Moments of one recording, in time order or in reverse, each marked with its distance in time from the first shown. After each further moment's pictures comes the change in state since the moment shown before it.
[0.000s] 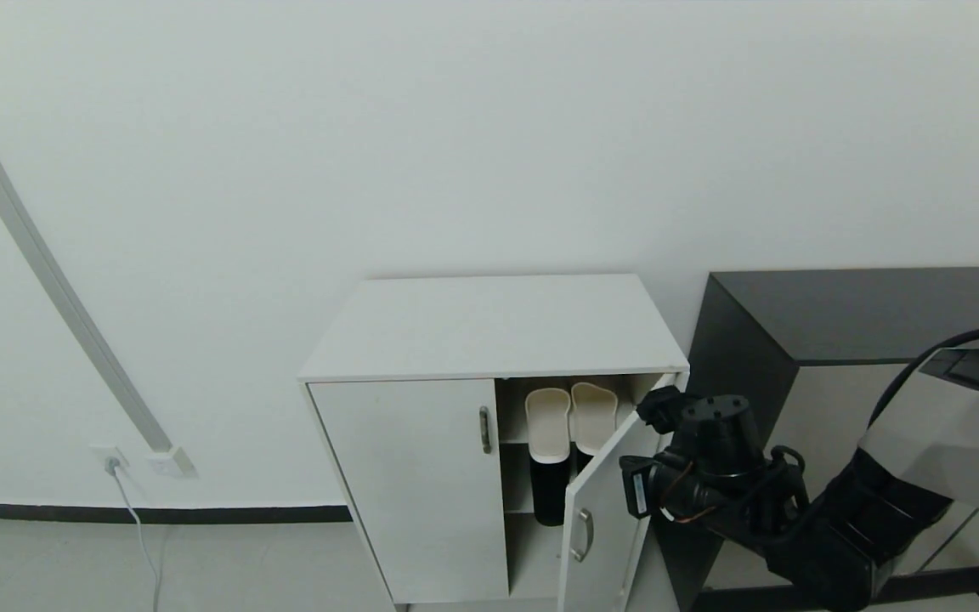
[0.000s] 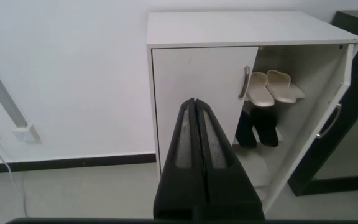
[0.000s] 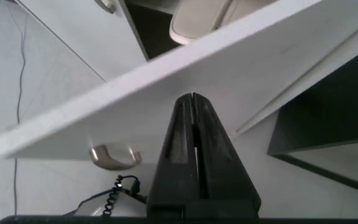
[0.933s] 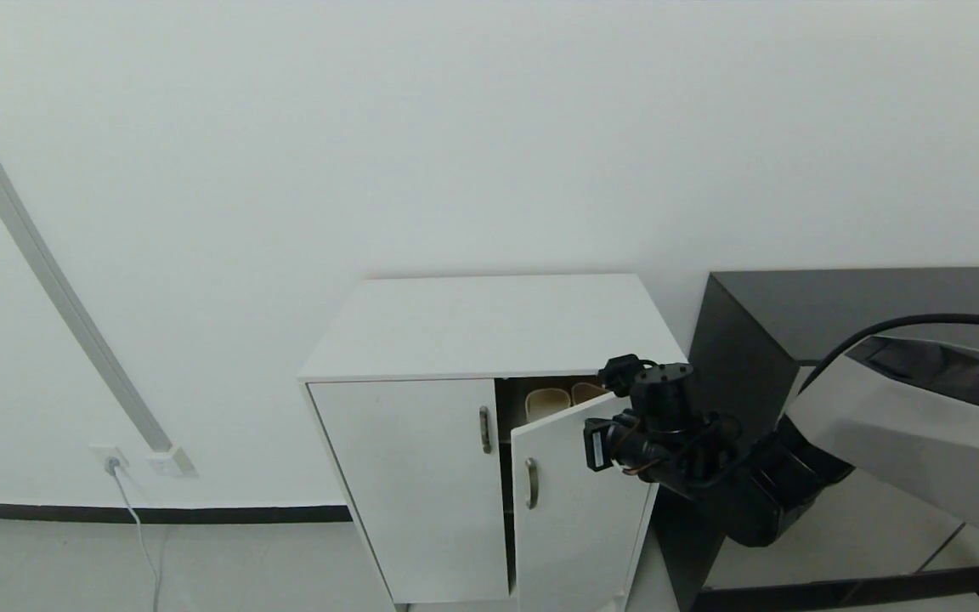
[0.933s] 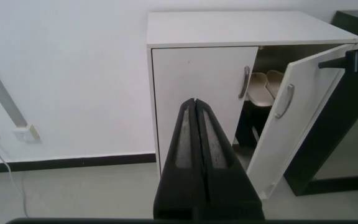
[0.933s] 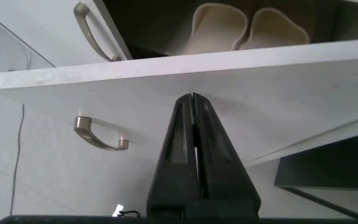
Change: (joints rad) left arm 0.000 0.000 0.000 0.000 0.000 0.000; right arm -0.001 0.139 -0.321 0.106 -0.002 -0.001
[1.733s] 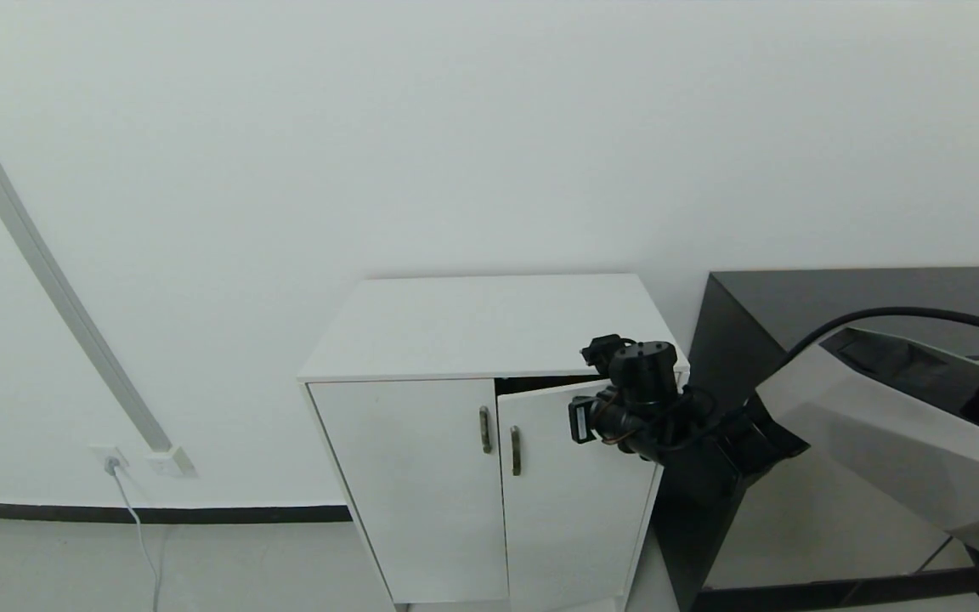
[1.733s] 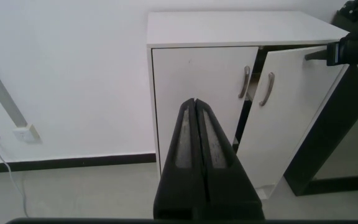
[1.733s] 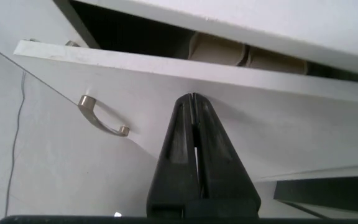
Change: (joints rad) left arm 0.000 0.000 0.000 0.000 0.000 0.000; right arm -0.021 0.084 -0.233 0.122 -0.002 -0.015
